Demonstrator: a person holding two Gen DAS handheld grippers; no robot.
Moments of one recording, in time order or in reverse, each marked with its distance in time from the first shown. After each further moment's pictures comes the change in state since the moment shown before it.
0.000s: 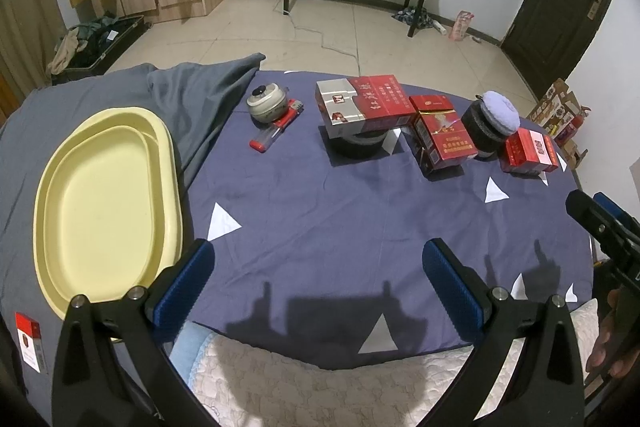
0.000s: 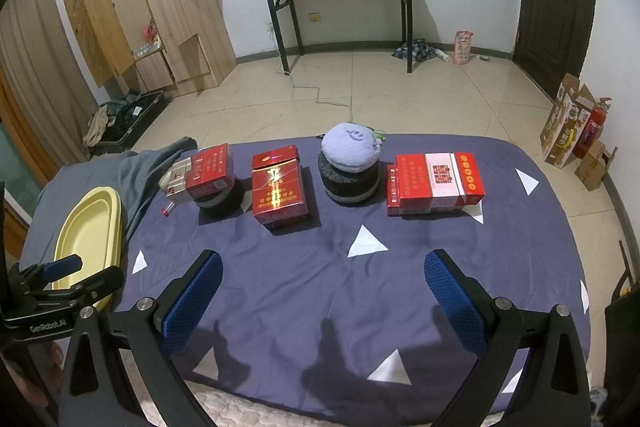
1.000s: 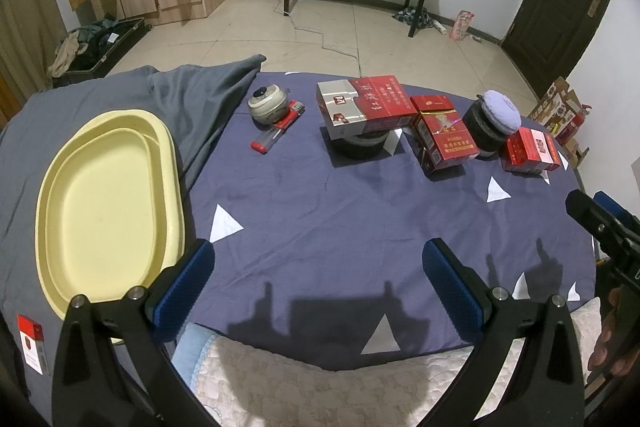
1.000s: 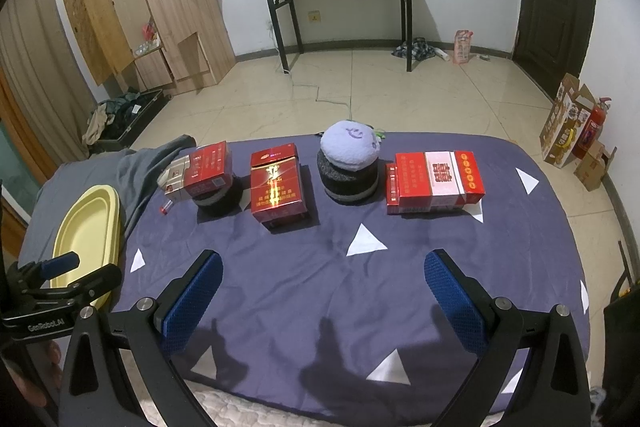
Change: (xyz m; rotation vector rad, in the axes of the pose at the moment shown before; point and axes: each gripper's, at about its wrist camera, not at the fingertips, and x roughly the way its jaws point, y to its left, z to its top) left arm 0.001 0.000 0.000 0.006 -0.002 0.005; right arm 0.000 0.000 0.000 -0.003 0.005 -0.004
